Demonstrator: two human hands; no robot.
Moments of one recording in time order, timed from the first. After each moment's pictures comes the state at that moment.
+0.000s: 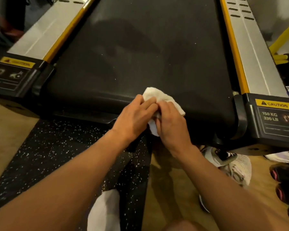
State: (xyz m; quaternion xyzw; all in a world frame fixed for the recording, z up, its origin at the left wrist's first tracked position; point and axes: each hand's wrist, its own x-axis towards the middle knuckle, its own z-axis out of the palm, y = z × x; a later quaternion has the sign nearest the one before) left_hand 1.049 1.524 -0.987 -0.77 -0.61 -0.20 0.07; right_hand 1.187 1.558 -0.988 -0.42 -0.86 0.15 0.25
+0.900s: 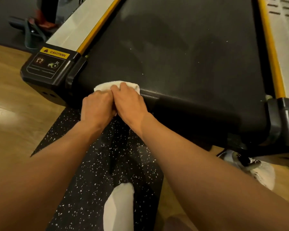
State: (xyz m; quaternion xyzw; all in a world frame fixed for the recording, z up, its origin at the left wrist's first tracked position) left_hand 0.933 1.458 -0.977 -0.52 -0.84 -0.10 0.05; right_hand 1.020 1.529 -0.972 -0.27 -0.95 0.07 0.11
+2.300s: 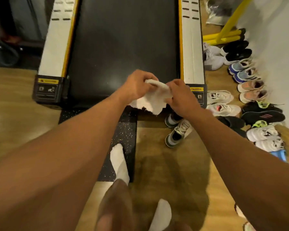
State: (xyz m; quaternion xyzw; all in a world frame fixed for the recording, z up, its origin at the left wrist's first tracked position) left_hand 1.130 1.510 -0.675 -0.55 -0.67 -0.26 -0.43; right_hand 1.300 1.530 -0.693 -0.55 -0.81 0.22 0.01
